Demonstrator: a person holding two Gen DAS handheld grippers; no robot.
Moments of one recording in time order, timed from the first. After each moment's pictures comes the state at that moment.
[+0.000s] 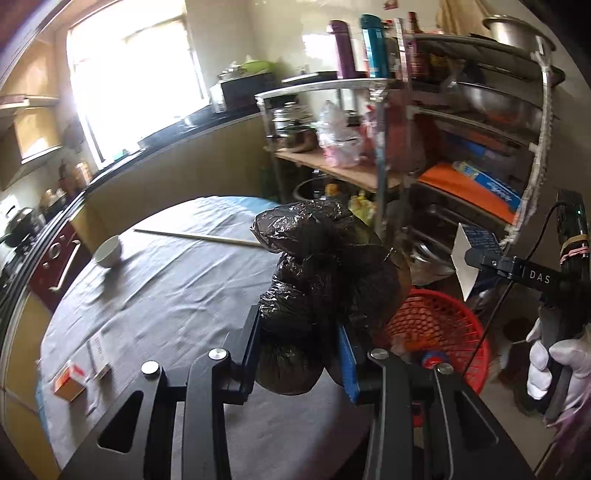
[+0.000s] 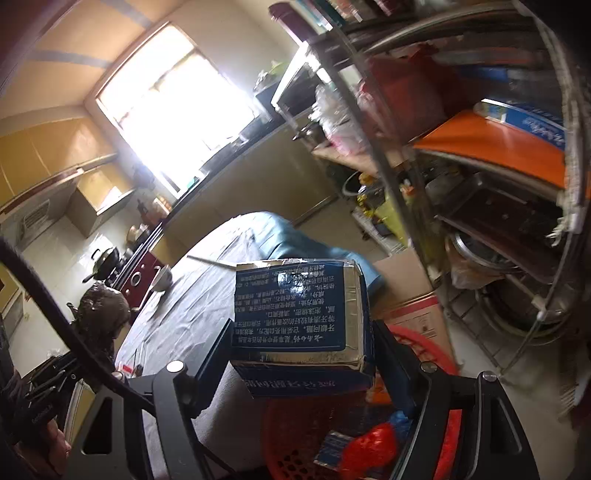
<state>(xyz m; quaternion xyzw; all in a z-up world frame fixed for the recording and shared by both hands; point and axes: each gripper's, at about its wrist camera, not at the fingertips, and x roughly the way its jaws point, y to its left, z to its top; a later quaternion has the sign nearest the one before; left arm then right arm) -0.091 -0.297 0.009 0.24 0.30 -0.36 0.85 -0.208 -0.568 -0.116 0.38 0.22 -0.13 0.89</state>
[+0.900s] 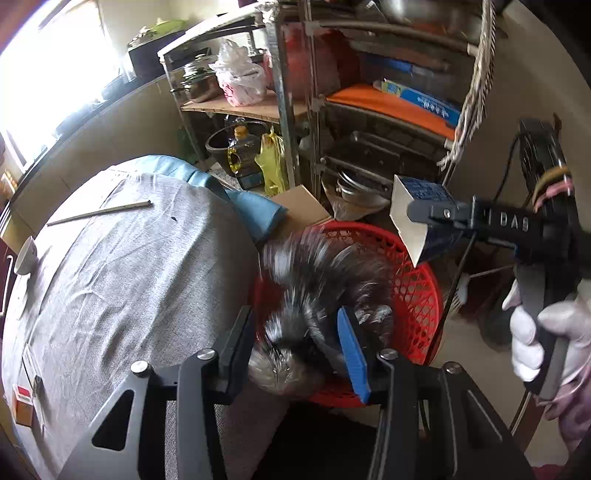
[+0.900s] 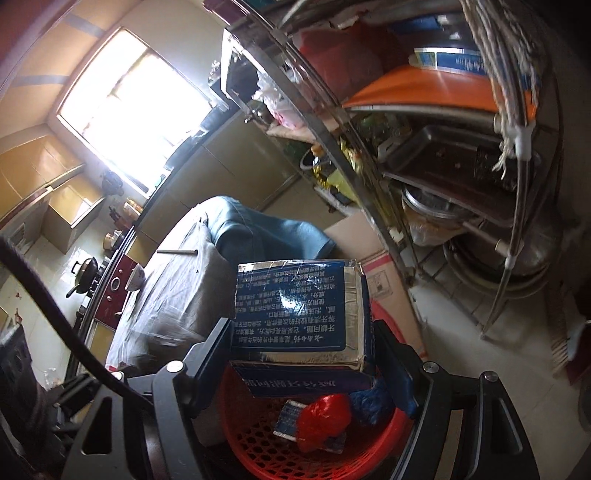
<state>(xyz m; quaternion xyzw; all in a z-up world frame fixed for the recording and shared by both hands) -0.130 -0.370 -0.074 0.31 0.38 -0.45 0.75 -0.241 -0.591 -0.171 0.44 0.27 -0.15 0.84</state>
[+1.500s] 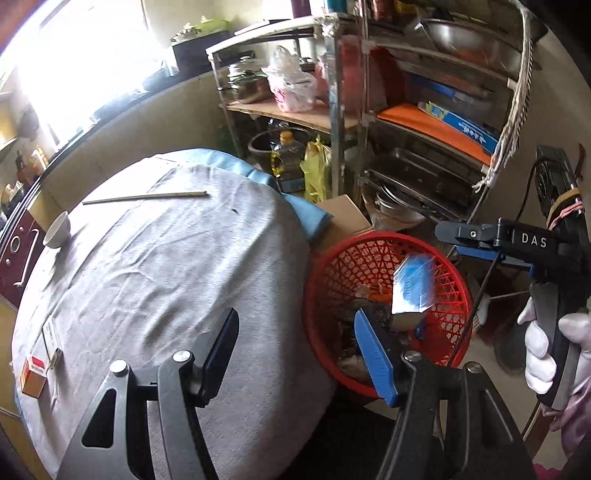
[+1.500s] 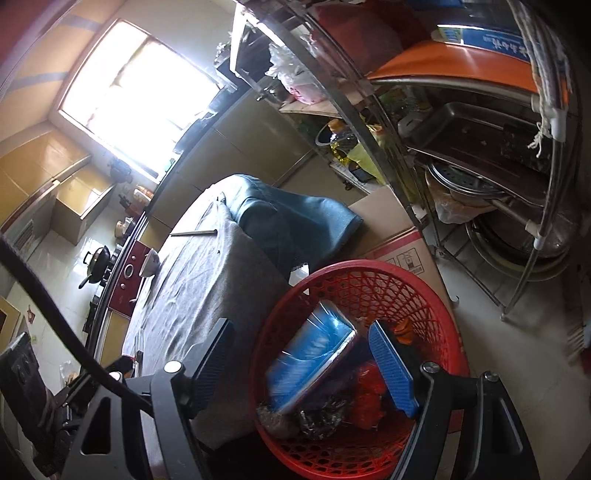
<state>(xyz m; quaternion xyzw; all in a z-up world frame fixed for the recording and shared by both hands) -0.100 -0.327 -0.052 0.27 0.38 -0.40 0.79 -0.215 -0.572 -0.165 0.46 0.29 -0.12 0.83</state>
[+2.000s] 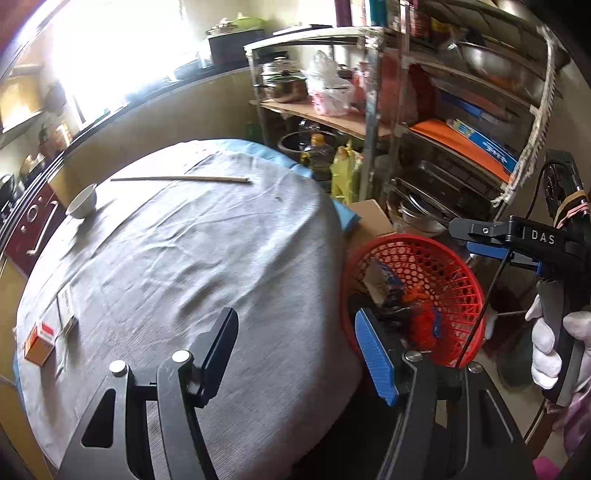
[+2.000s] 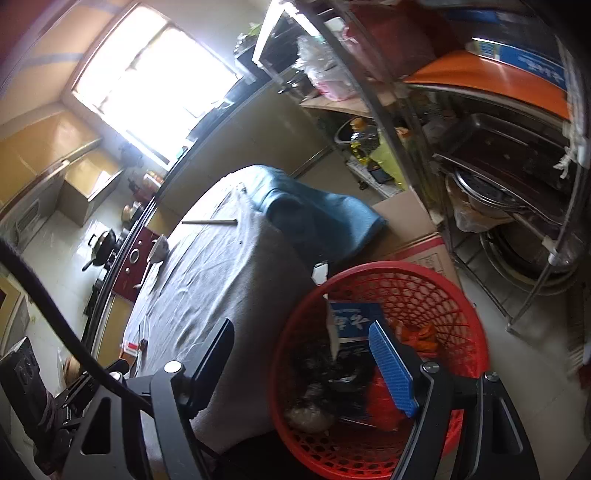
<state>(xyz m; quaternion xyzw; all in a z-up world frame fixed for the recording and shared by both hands) -0.084 -0.278 -0.046 0.24 0.38 -0.36 0.82 -0.191 -0.548 -0.144 0.43 0.30 -0.09 0.85</state>
